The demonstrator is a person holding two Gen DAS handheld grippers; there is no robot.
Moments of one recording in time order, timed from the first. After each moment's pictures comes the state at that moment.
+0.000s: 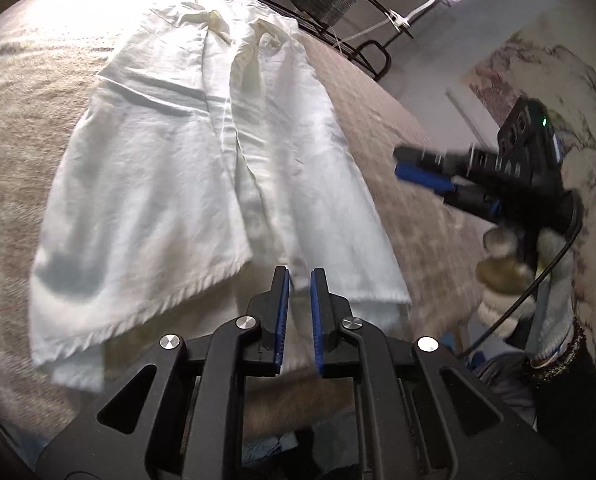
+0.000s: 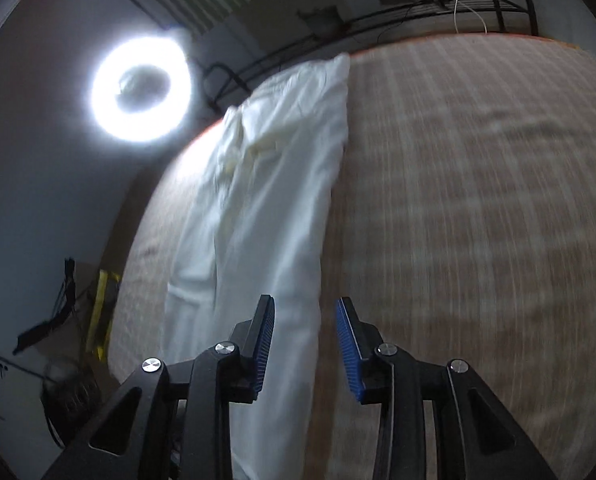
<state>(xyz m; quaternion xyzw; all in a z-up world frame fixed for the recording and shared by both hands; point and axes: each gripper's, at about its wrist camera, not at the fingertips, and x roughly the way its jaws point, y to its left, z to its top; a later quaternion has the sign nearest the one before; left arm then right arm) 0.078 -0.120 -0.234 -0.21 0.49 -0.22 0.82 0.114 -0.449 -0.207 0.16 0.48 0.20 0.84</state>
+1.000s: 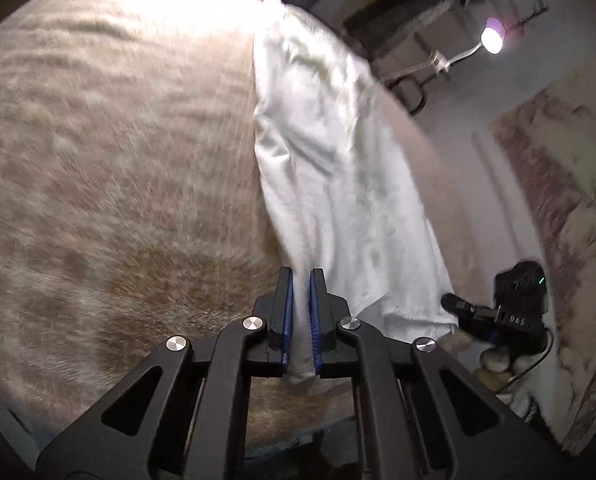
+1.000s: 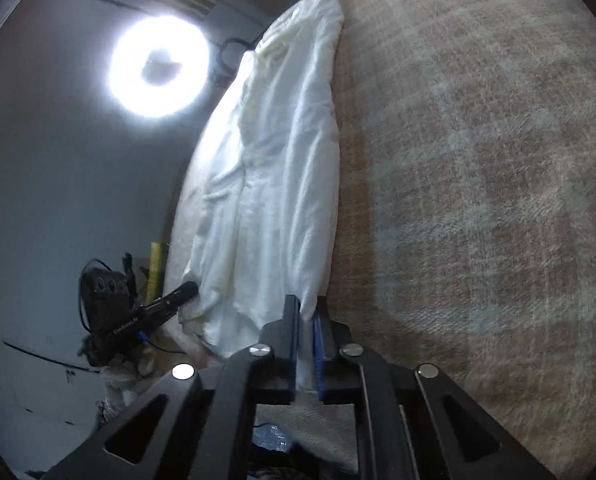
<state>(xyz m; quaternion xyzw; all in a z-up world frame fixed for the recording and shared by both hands) 0.072 -0.001 -0.235 -0.28 0.47 -0.16 0.82 0.028 -0.451 -0.279 0.29 0.51 0.28 0.76</state>
